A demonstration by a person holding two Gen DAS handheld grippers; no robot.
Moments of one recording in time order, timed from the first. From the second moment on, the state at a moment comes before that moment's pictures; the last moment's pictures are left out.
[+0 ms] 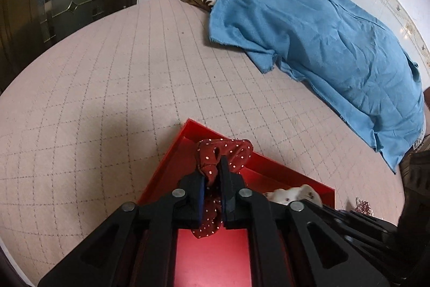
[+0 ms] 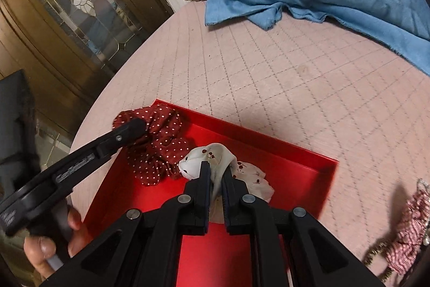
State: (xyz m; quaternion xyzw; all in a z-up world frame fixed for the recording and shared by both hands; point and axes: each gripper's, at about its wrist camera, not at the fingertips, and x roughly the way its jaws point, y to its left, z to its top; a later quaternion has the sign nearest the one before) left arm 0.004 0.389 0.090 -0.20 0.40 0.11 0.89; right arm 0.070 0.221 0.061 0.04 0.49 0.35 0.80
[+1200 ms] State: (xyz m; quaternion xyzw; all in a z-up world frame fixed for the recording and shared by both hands) left arm -0.051 0.232 0.135 -0.09 0.37 0.00 0.92; right arm -0.036 -0.176 0.103 0.13 0.41 0.09 0.90
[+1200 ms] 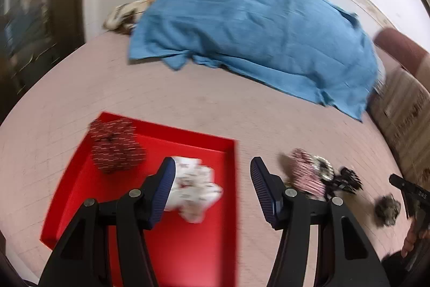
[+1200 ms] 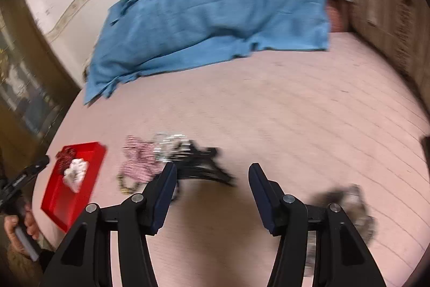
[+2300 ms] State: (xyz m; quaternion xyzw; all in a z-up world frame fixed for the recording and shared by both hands) left arm 0.071 0.080 0.040 -0.07 0.53 -0.08 0.84; right arm -0.083 -0.277 0.047 0.22 0.46 -0.05 0.86
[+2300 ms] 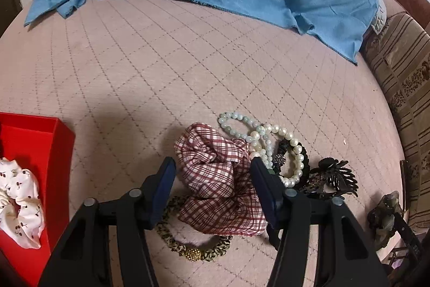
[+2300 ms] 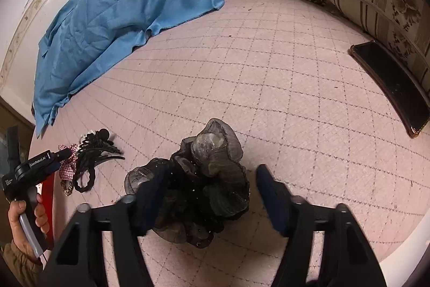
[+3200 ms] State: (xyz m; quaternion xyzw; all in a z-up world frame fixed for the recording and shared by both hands) left arm -0.062 0.180 0.164 -0.10 0.40 -0.05 0.91; right arm -0.113 -0.190 0.093 0.17 0.38 0.07 0.91
